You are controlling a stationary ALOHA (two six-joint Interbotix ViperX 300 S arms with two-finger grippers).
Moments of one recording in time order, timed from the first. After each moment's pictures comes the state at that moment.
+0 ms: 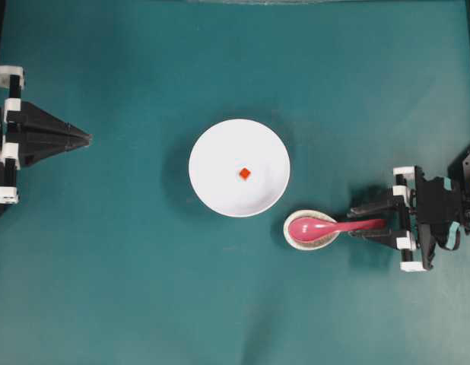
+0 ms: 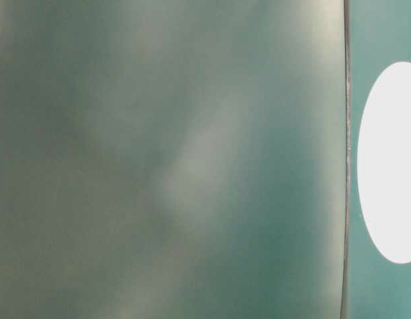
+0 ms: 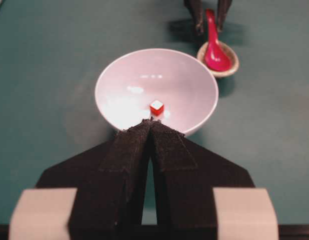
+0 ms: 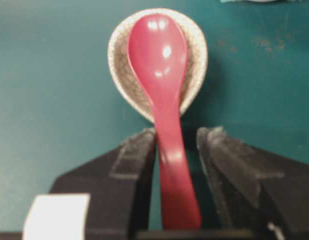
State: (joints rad) left arm 0.05 -0.96 1.14 0.02 0.10 0.02; right arm 0.53 0.14 1.38 0.55 -1.11 0.06
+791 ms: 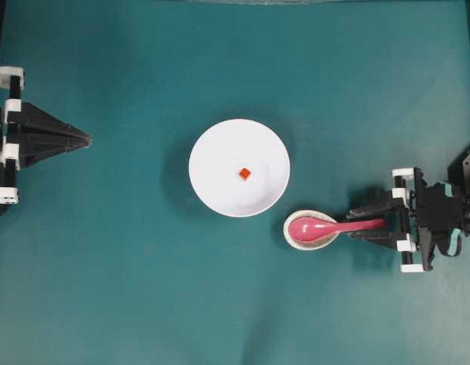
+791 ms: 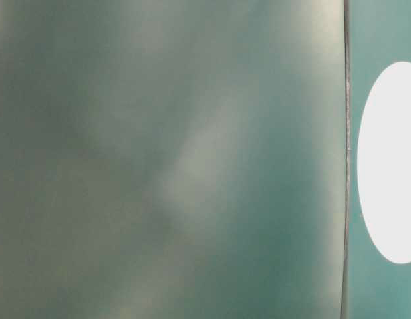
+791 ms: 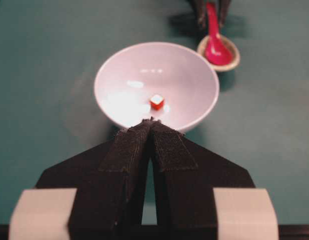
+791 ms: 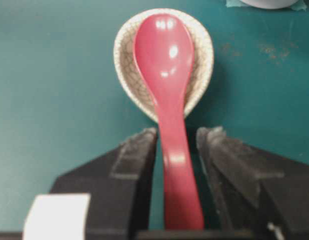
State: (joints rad) left arm 0.05 -0.96 1.14 0.02 0.12 0.02; right arm 0.54 0.16 1.38 0.55 -1.15 0.02
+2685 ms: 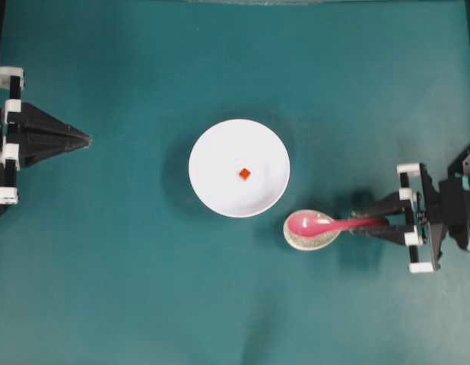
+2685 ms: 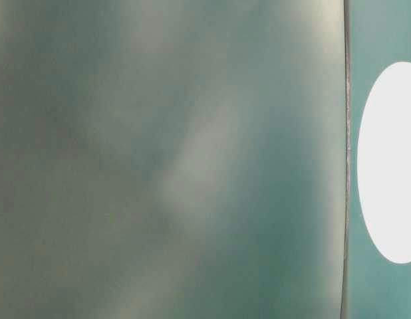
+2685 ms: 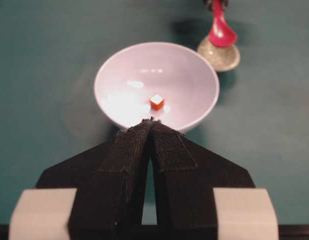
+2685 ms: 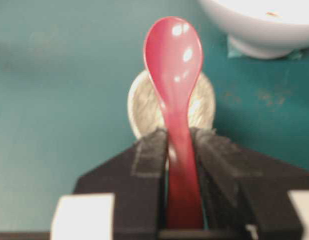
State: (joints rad) left arm 0.05 -0.96 1.14 0.02 0.12 0.02; right arm 0.51 -0.06 1.39 0.54 -1.06 -0.06
